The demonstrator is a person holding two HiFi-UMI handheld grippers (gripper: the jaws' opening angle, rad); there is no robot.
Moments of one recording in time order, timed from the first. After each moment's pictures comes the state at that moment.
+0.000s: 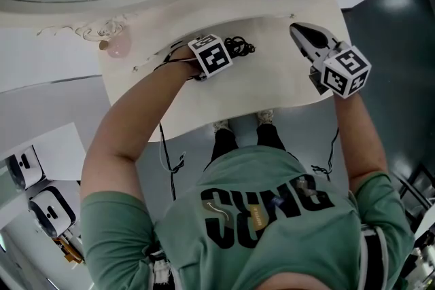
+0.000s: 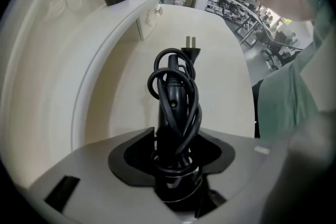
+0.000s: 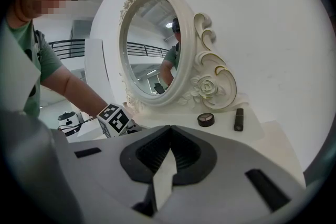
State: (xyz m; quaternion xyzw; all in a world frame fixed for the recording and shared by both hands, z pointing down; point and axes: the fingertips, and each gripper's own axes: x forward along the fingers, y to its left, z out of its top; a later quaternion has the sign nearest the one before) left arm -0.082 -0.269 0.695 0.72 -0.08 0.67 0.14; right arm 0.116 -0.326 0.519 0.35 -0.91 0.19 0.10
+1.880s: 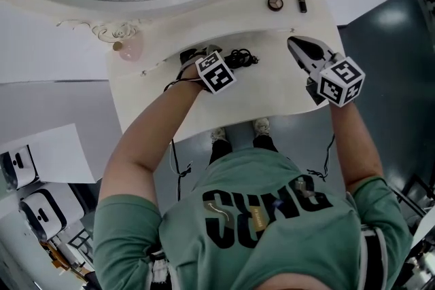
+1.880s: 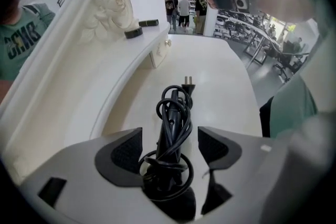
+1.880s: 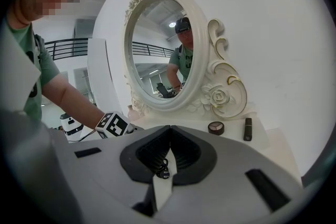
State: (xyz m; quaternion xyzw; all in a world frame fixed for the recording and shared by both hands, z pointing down) left arm -0.062 -0.280 0.676 0.80 -0.18 0.57 0.10; right arm 0.094 -0.315 0.487 0.34 -0.92 0.18 0.10
